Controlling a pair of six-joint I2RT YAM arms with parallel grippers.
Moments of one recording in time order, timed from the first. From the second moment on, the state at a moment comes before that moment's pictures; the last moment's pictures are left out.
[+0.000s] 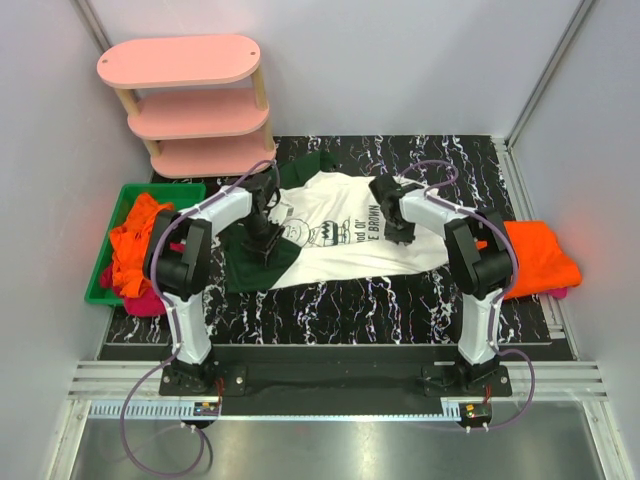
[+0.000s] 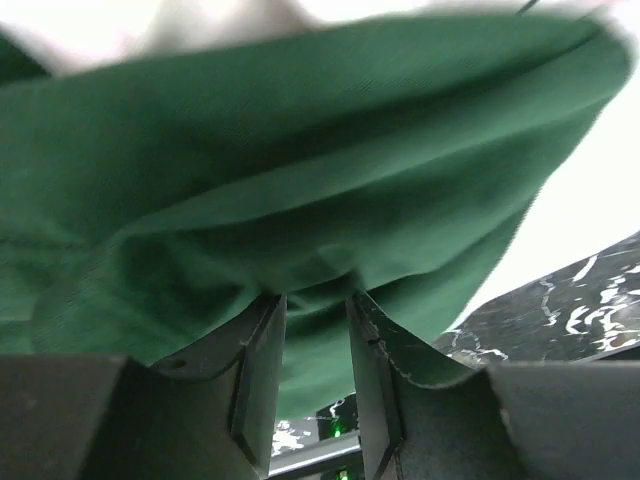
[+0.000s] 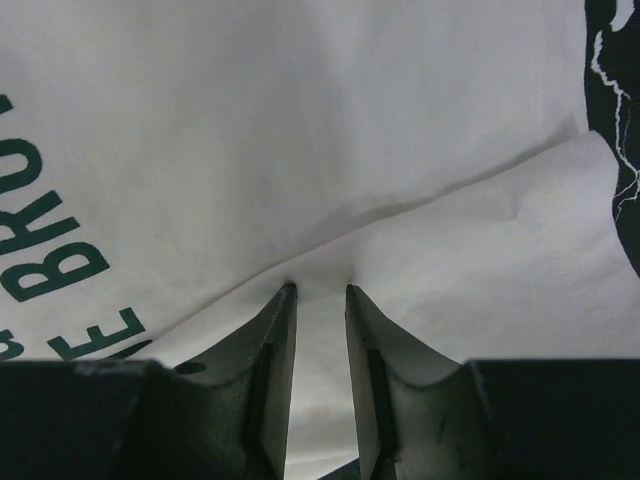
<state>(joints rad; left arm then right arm) -0.32 1.95 1.38 -0.97 0.16 0.15 0.43 2.00 1.39 -0.72 0.44 0.65</state>
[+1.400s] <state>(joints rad) -0.13 1.86 1.47 -0.94 0.13 0.11 0.39 1.94 1.43 -0.70 0.35 0.61</state>
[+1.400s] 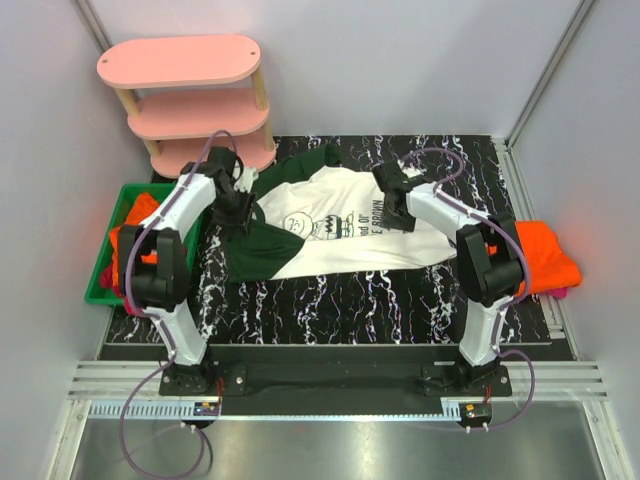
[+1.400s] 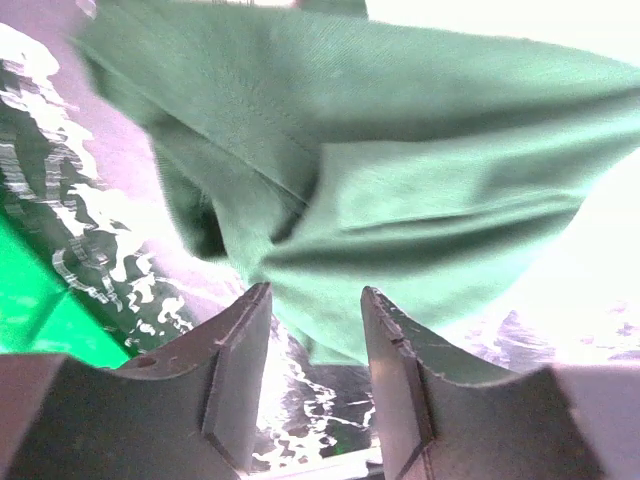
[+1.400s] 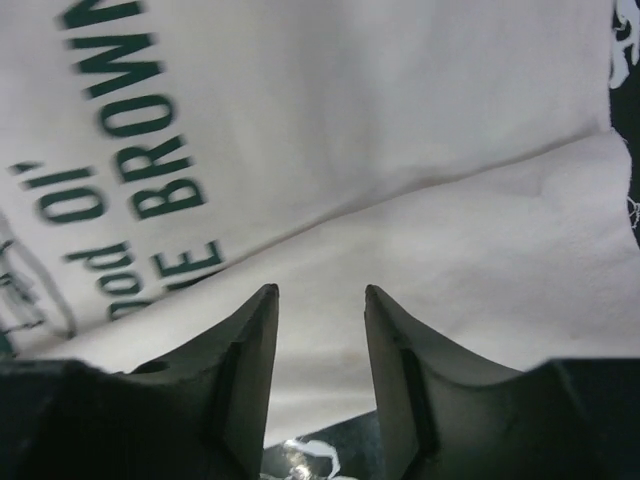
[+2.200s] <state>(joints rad) -0.13 1.92 1.40 -0.79 0.14 0.08 0.52 1.76 1.38 -0.66 0.35 0.58</state>
